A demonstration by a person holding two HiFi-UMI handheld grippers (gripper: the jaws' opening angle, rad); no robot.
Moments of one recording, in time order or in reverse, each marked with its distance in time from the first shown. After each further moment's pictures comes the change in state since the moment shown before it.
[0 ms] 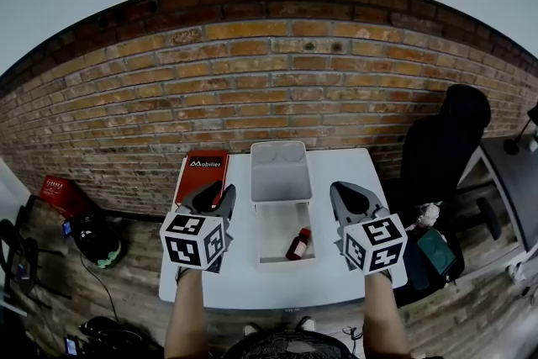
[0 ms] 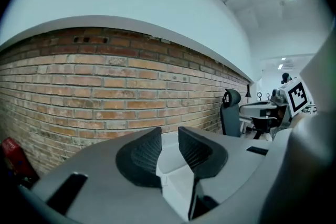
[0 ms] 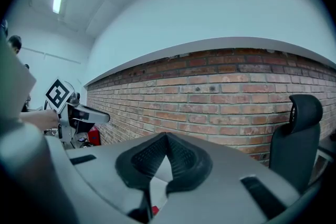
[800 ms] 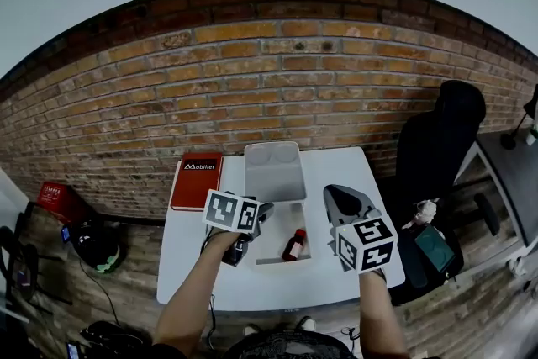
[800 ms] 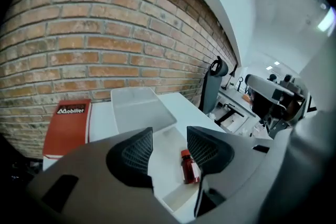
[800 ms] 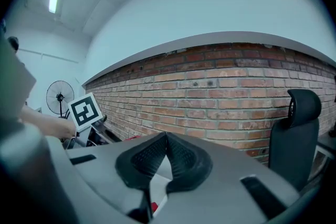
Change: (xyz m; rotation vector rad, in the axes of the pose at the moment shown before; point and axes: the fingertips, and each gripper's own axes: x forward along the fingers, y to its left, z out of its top) left arm 0.092 -0.066 -0.097 -0.107 0.490 -0.264; right arm 0.003 -0.008 -0.017 0.018 0.027 -0.012
